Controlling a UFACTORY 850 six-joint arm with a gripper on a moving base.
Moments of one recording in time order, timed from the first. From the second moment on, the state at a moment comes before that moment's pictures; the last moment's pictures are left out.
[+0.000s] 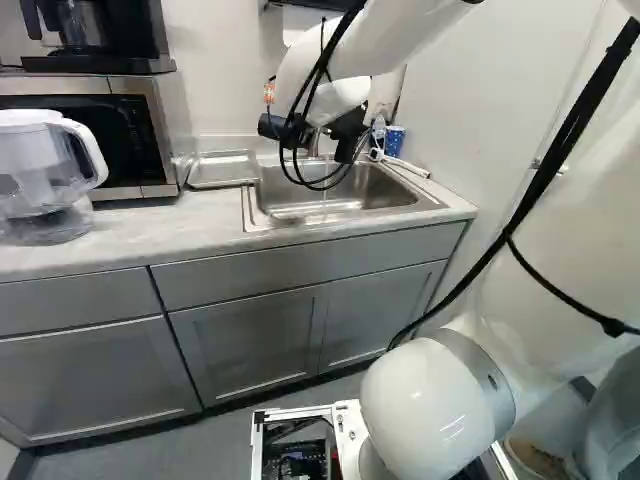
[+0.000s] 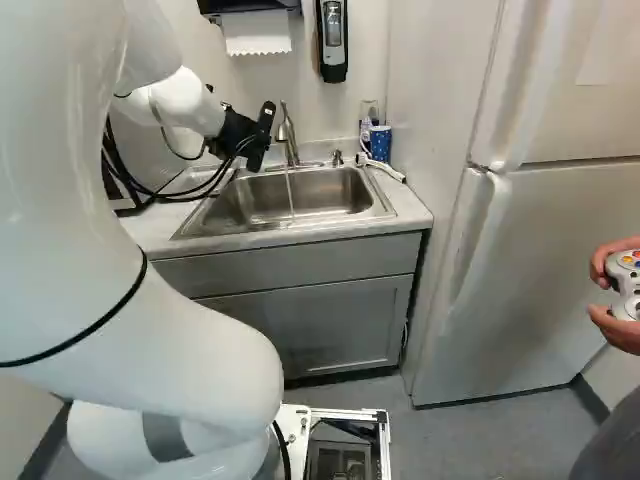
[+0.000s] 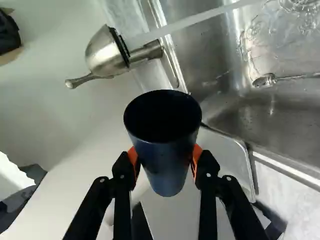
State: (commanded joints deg) arm 16.5 6.4 -50.9 4.6 8.1 107.3
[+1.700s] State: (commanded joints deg) arm 16.5 6.4 -50.9 4.6 8.1 56.2
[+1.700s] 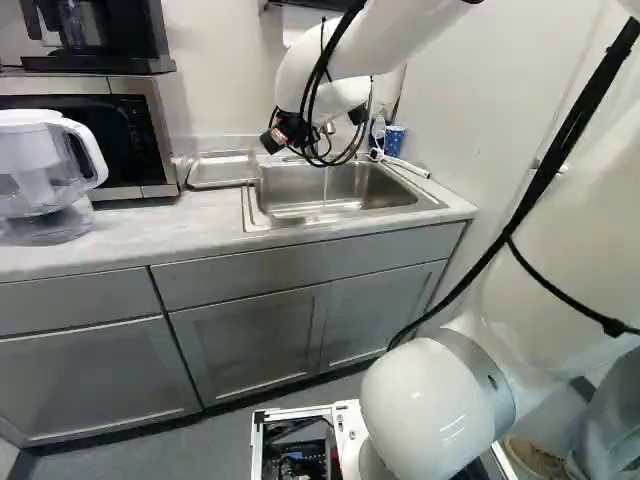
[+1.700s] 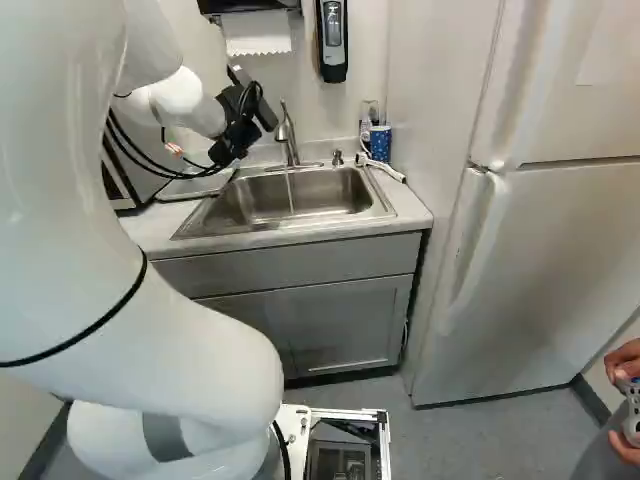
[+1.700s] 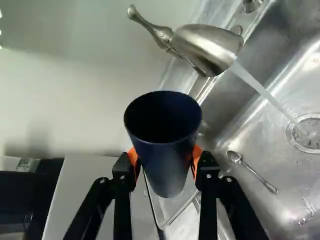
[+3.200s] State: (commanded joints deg) arm 16.5 6.4 -50.9 4.6 8.1 11.0
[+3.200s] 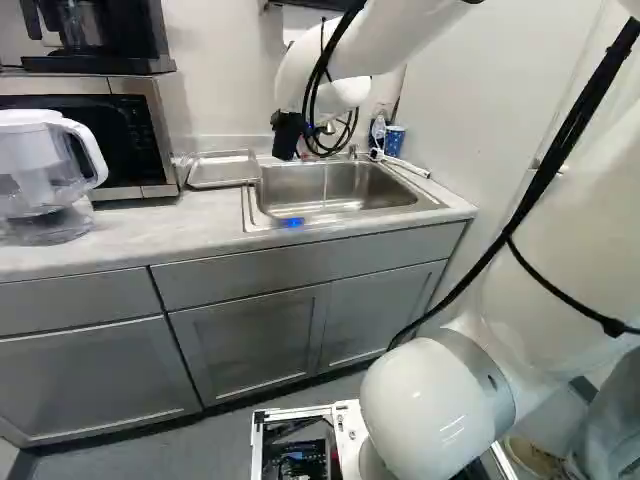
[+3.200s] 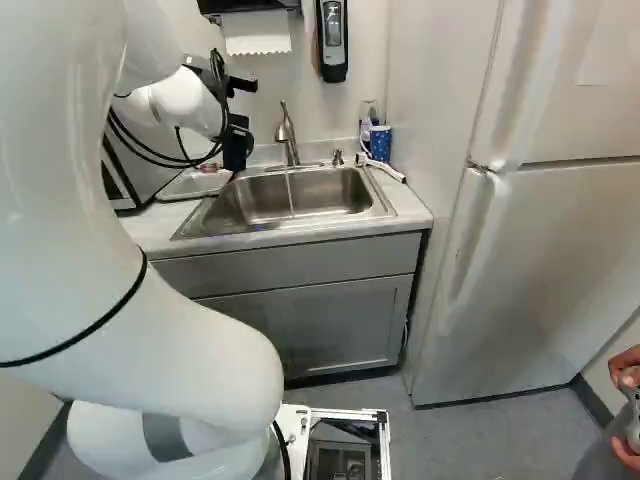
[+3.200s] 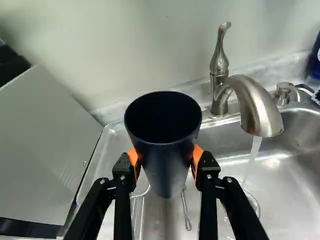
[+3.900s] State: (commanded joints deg) arm 16.6 6.3 -50.9 4.6 8.1 -1.7
